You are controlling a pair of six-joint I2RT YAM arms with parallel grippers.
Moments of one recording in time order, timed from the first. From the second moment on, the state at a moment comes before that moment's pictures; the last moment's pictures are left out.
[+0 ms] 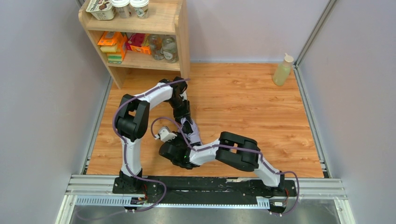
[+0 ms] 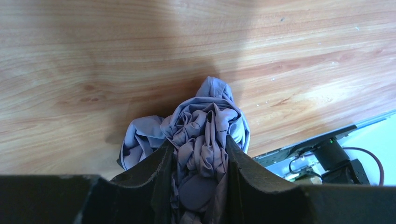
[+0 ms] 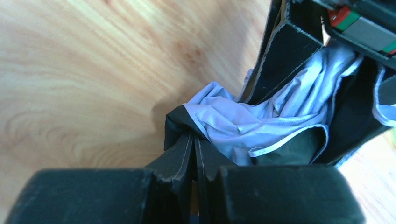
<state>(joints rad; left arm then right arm) -0.43 2.04 1.52 -0.98 0.37 -0.55 1.32 2.25 1.29 0.22 1.07 -0.03</state>
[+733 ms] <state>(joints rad) -0.41 2.03 1.45 -1.06 0.38 -0.48 1.20 1.94 1.19 0.01 0.08 0.06</state>
